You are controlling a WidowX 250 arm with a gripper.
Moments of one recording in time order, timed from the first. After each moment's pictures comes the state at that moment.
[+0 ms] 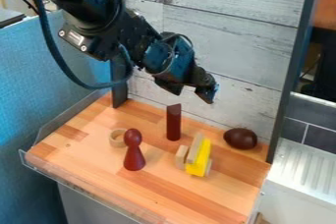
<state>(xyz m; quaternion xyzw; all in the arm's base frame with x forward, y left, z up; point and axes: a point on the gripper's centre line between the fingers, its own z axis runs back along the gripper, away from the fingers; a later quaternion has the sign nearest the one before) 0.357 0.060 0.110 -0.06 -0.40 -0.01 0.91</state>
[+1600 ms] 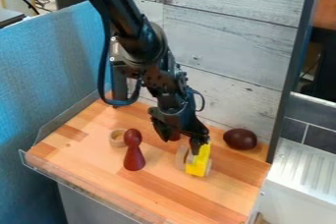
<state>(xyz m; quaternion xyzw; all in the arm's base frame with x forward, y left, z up) 0.363 0.070 0.013 0.02 -0.24 -0.01 0.97</state>
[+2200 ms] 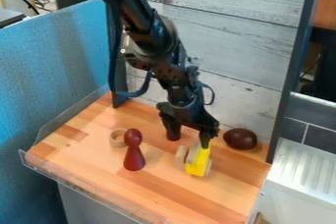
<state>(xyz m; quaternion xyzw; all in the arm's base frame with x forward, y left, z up) 0.375 0.060 0.021 0.02 -0.24 0.00 0.97</state>
